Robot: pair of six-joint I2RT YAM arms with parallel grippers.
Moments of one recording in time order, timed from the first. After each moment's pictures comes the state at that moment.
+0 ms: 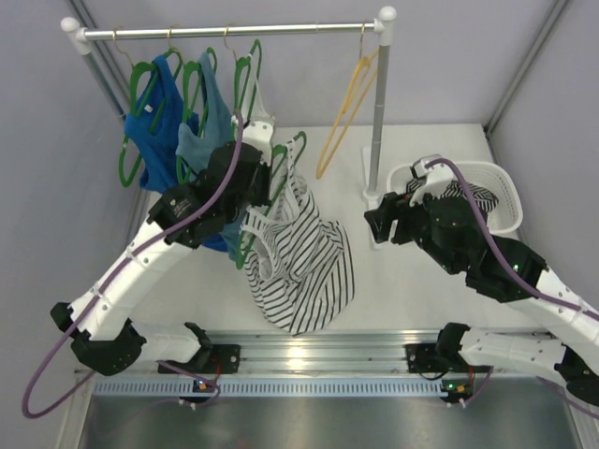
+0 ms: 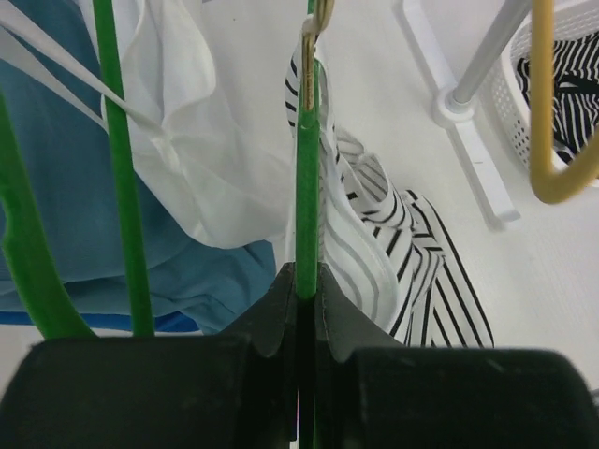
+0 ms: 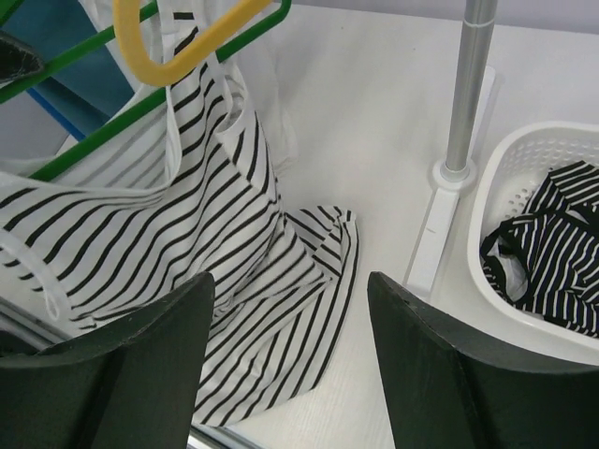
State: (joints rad) left arm -0.82 1.27 1.64 -0.87 -0.43 -0.24; right arm 0.99 0.88 1.24 -0.67 0.49 0.37
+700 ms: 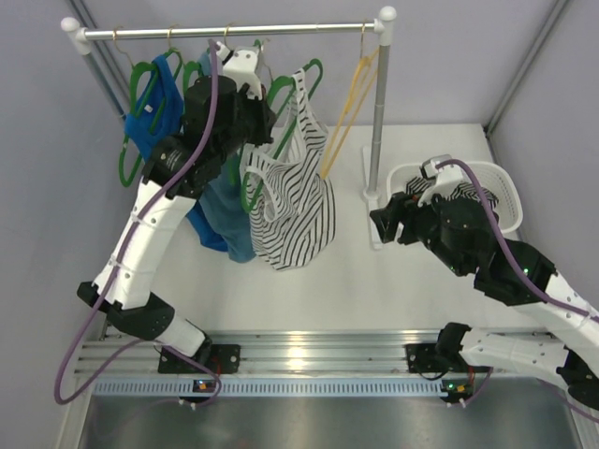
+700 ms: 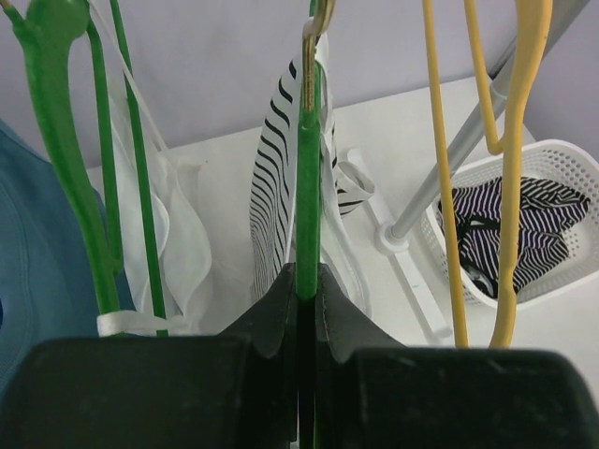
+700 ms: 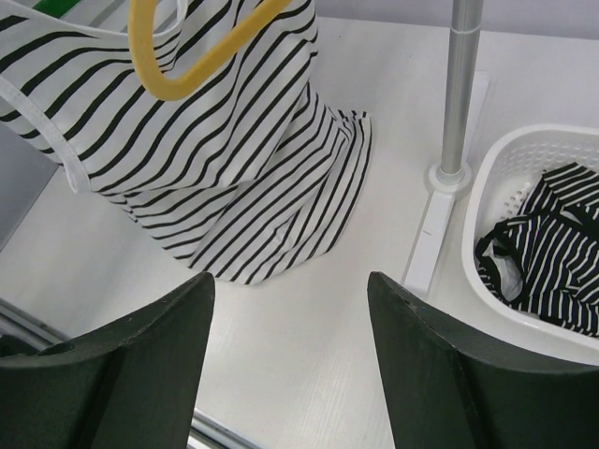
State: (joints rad) left arm -0.59 1.52 2.07 -0.80 -0.18 -0.18; right arm 0.97 0.84 1.24 -0.68 0.49 0.37
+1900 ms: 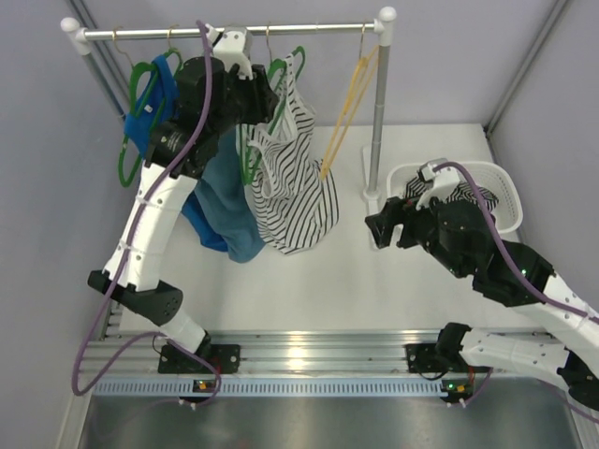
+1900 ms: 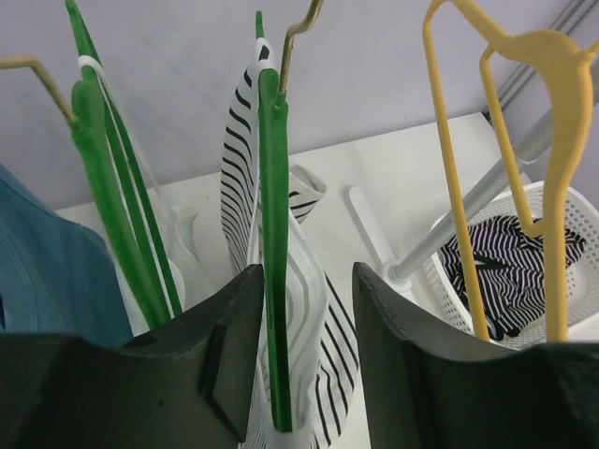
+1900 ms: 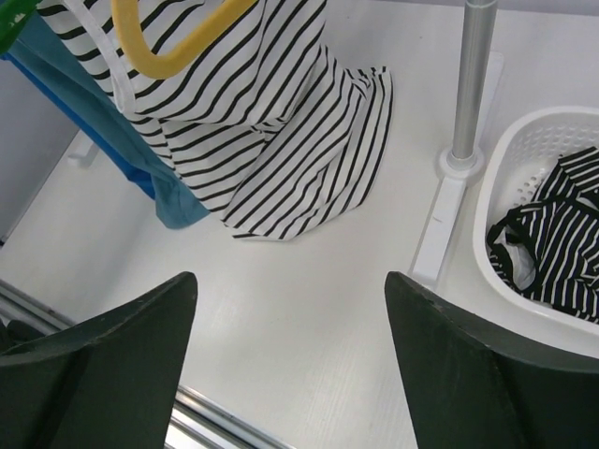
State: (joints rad) left arm -0.46 1.64 2.18 -0.72 -0.04 -0.18; right arm 0.97 0.83 1.22 -0.69 0.46 0.39
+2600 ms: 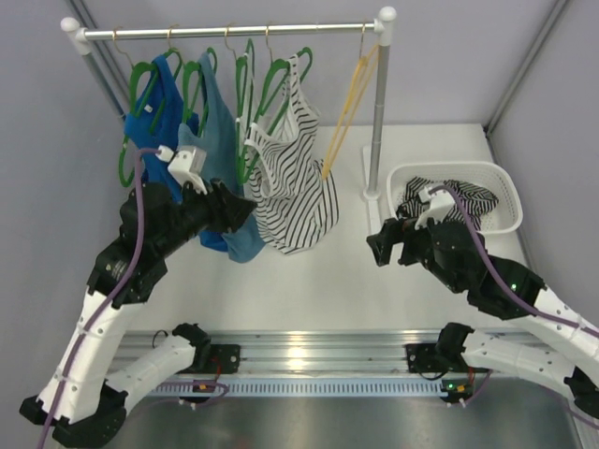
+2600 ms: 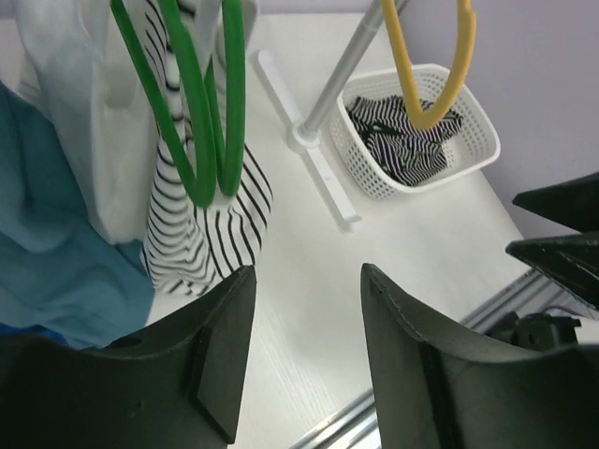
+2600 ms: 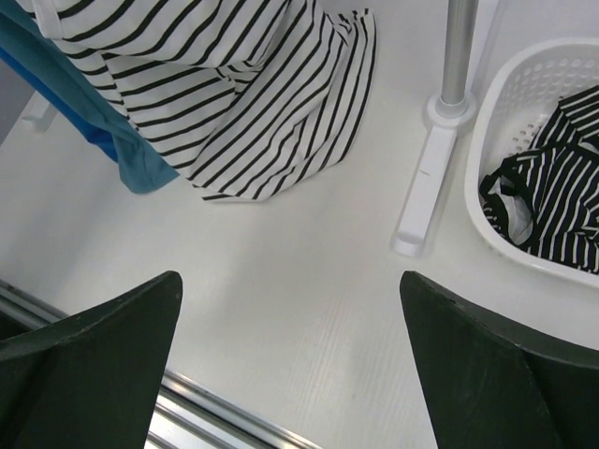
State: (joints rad) left arm -0.47 0.89 1.35 -0.66 0.14 -0.38; right arm 0.97 0.72 1.02 -0.67 0.46 0.41
